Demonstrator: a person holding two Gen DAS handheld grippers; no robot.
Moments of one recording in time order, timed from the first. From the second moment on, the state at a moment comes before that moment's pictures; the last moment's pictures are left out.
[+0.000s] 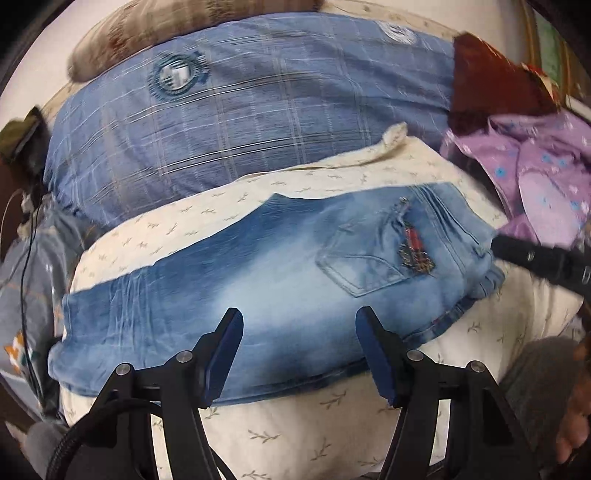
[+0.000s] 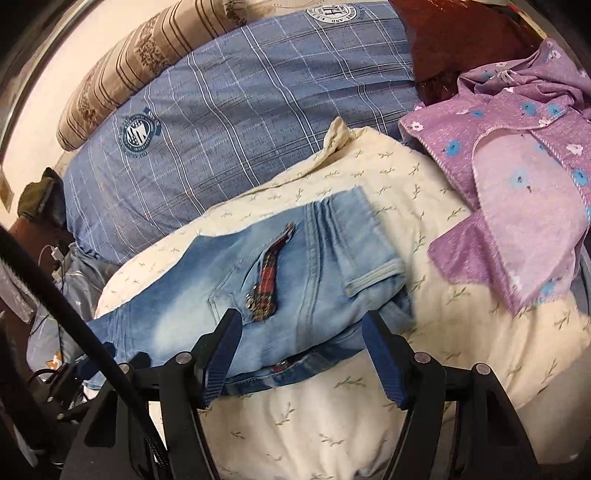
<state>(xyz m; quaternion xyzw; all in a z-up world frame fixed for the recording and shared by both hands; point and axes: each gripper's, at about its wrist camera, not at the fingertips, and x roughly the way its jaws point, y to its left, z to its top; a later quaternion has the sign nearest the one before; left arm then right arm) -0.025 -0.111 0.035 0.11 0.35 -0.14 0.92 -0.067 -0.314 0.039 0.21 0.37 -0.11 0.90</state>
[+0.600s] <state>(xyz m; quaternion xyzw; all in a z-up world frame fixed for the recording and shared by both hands) -0.008 -0.176 0.015 0.18 0.38 -0.15 0.89 -0.057 -0.375 0.006 0.26 0.40 -0.12 0.87</state>
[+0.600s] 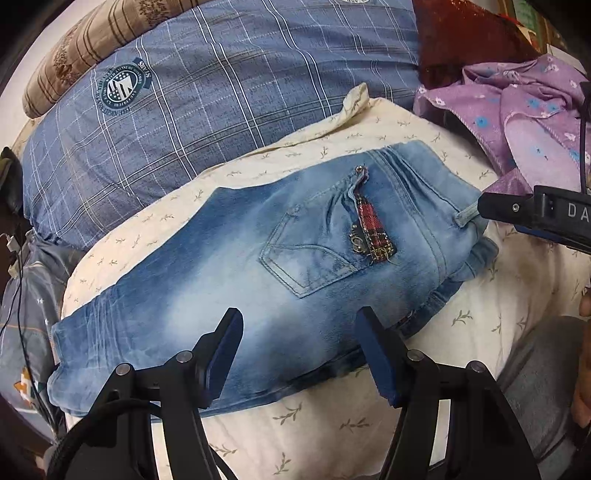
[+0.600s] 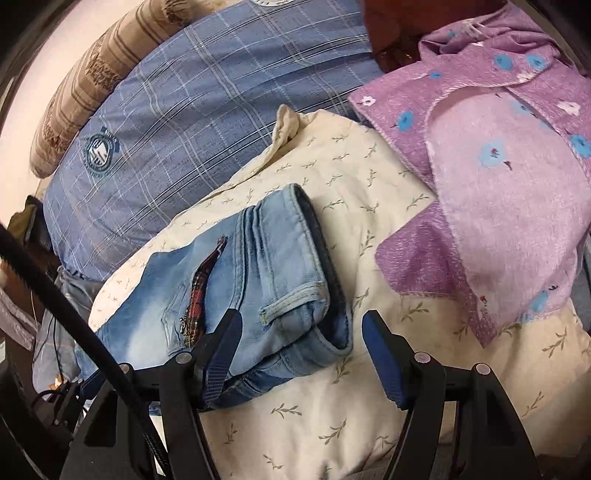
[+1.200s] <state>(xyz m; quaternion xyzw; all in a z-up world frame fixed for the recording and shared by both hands) -0.009 -0.210 0.008 0.23 0.36 -0.22 0.88 -0.040 -0.403 -0.005 0.31 0.41 -0.07 0.85</state>
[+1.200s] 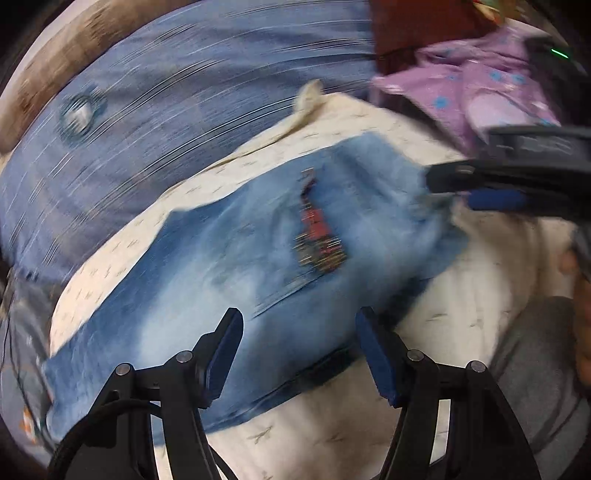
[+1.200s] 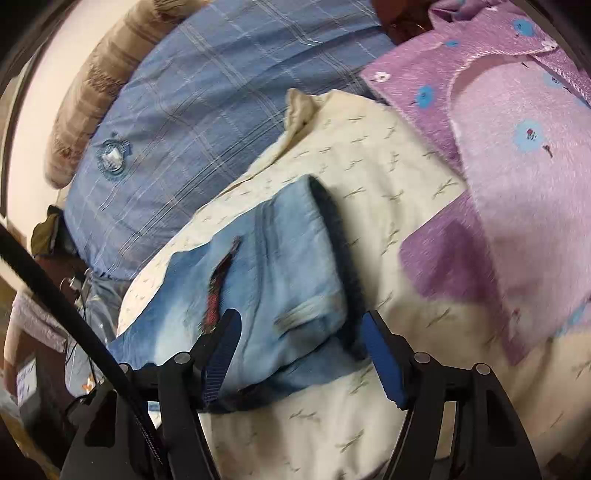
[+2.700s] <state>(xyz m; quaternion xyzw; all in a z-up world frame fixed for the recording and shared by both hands) 0.037 -0.207 -0.016 0.08 0.38 -0.35 0.85 -0.013 -0.429 -0.050 0.46 0.43 0.00 0.78</state>
